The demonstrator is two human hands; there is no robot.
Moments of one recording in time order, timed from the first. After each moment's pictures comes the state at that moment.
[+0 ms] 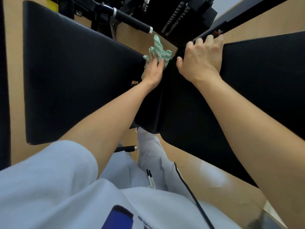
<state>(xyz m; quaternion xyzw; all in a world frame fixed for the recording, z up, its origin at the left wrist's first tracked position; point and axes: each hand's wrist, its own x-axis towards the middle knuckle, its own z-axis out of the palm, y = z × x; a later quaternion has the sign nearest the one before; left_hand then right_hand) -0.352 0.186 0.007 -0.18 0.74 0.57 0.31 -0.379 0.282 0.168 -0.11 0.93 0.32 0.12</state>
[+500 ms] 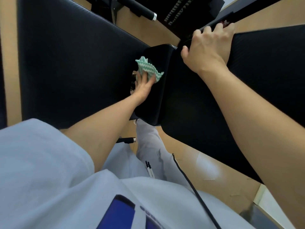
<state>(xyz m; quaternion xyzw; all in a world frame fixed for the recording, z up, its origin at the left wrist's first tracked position) -0.262 0.159 -0.028 -0.22 0.68 0.57 0.42 -0.379 0.281 0.165 -0.11 0.93 0.32 0.12</state>
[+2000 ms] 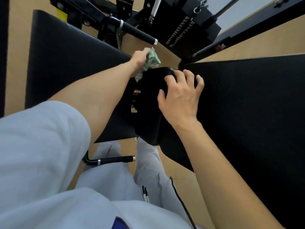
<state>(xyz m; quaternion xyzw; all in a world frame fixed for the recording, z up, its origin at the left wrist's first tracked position) -0.429 0.117 -0.025 -0.31 0.65 0.60 0.33 -0.304 0.244 0.164 -0.06 0.99 0.04 0.10</state>
